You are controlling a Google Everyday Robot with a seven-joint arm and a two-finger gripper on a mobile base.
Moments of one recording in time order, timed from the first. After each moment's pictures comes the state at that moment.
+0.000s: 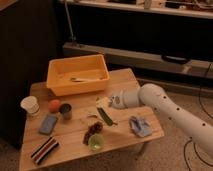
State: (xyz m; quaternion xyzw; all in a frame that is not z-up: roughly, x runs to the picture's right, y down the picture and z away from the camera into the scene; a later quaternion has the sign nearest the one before) arm -0.037 0.072 0.679 0.28 -0.40 -0.63 0.60
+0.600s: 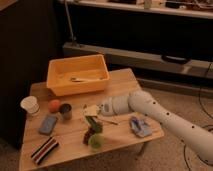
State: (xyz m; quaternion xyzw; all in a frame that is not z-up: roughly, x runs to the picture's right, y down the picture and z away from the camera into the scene) arm -0.081 0.102 0.667 0.30 -0.43 -0.64 0.57
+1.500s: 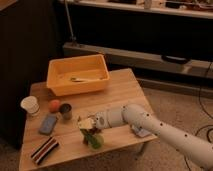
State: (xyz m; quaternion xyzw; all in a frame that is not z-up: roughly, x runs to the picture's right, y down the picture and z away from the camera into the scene) arm -0.103 0.160 0.671 0.32 -0.45 -0.62 0.55
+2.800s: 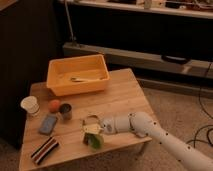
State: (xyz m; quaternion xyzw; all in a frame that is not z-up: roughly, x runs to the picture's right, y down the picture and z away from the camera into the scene) arm -0.083 0.177 0.683 0.39 -0.44 -0.63 0.51
